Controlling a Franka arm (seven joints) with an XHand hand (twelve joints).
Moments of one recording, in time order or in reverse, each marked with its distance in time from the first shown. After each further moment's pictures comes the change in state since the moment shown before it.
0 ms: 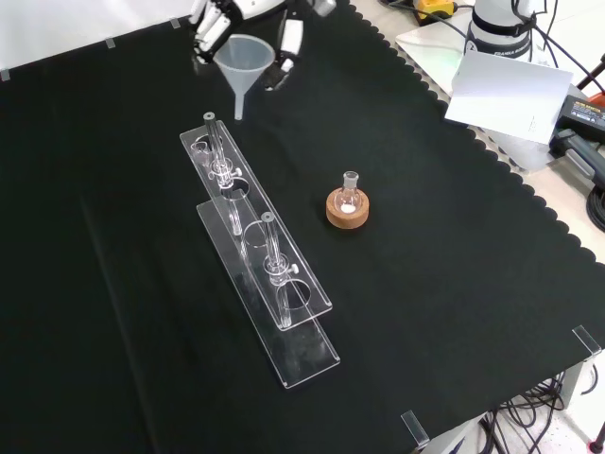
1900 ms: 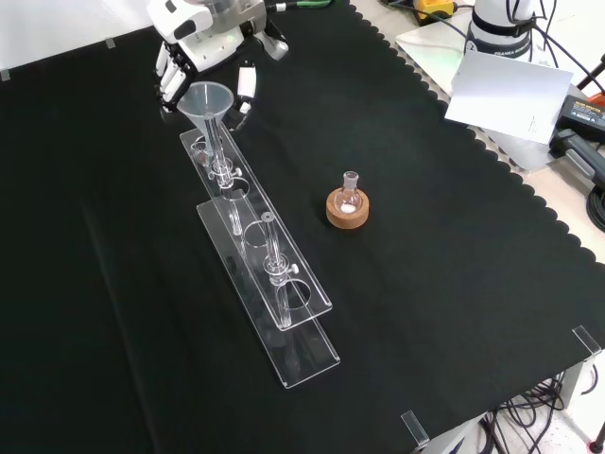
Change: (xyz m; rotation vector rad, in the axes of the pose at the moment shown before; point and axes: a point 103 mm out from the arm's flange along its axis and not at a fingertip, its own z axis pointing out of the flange) arm -0.022 0.059 0.084 0.077 0.050 -0.013
